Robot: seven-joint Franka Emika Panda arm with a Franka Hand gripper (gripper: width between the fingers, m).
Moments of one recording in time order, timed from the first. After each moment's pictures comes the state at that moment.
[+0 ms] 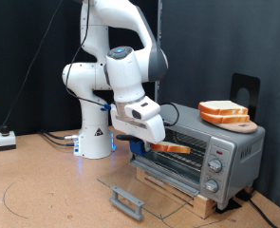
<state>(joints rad) -0.22 -0.20 0.22 -2.61 0.42 2.39 -1.43</state>
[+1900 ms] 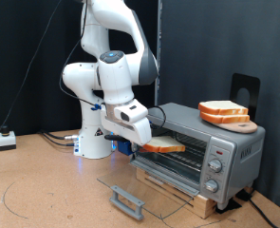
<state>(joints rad) -0.26 -0.27 0.21 -2.73 0.40 2.39 -1.46</state>
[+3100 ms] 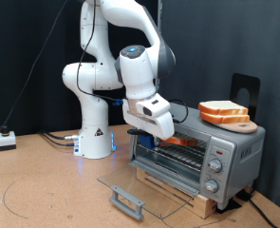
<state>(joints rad) -0.23 -0.26 0.31 -2.66 0.44 2.36 -1.30</state>
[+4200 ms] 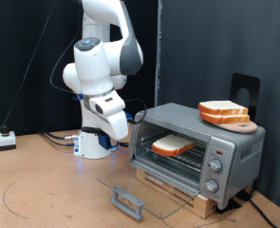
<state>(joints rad) -0.40 -0.25 0.16 -2.60 0.28 2.23 -1.40</state>
